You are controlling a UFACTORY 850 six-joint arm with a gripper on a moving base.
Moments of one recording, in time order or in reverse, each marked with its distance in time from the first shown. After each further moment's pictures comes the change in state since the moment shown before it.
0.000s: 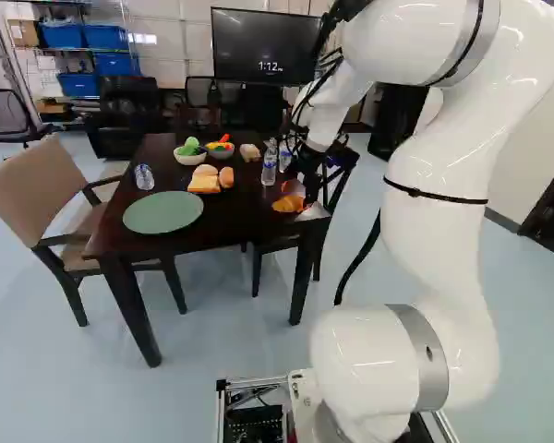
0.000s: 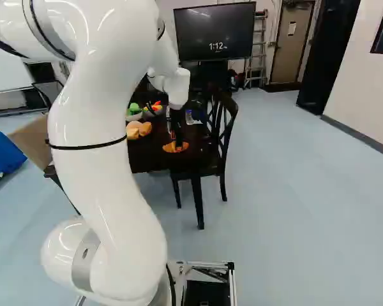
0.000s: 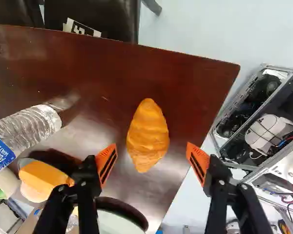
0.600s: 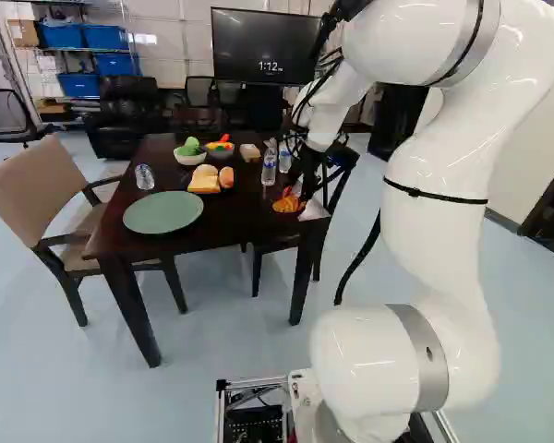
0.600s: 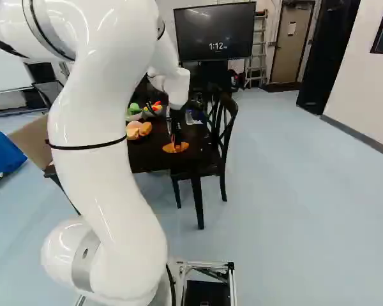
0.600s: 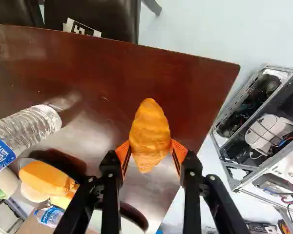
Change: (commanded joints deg) arm 0.0 0.0 0.0 0.0 0.0 0.0
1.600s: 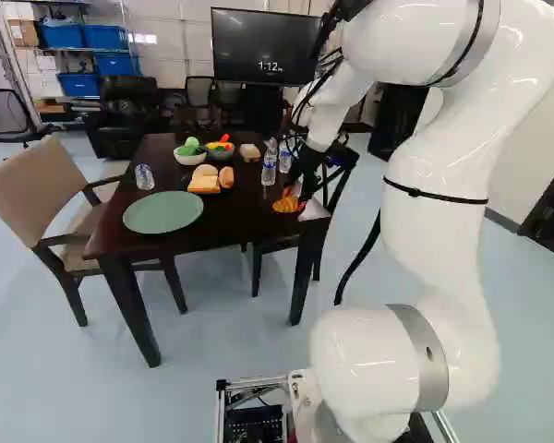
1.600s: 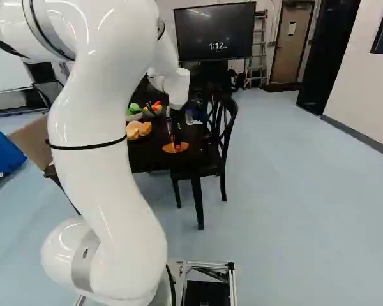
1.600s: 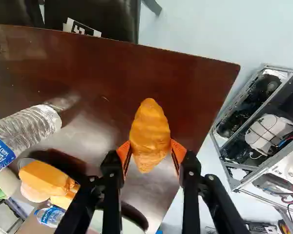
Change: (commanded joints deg) arm 0.0 0.0 0.0 0.0 0.0 0.0
